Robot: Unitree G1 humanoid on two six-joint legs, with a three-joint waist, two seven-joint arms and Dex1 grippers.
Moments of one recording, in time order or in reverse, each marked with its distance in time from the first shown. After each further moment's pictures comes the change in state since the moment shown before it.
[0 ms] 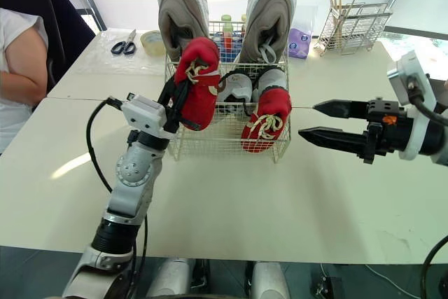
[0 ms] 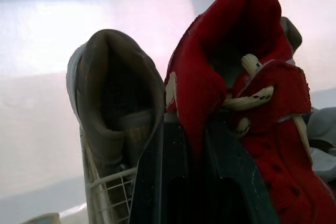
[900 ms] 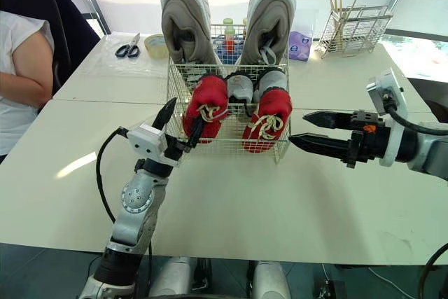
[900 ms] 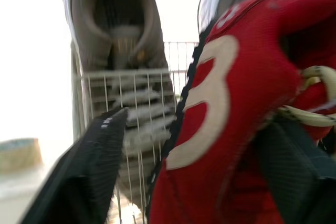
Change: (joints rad) left arm 0.249 -0.048 -0.004 -0.104 -0.184 0.157 -0.105; right arm 0.042 0.005 0.149 0.077 0.042 -0.147 -0.067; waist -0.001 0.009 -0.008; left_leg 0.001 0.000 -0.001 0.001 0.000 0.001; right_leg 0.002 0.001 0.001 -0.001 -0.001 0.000
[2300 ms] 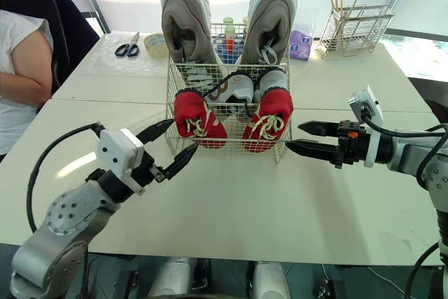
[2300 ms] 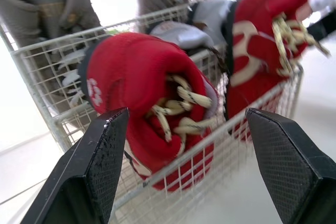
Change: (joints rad) left arm 0.101 0.470 0.155 -0.675 -0.273 0.772 -0.124; right arm -0.005 0.052 0.179 0.166 -0.195 -0.181 0.120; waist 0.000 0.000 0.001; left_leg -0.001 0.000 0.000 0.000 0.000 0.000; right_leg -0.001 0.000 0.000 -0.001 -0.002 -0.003
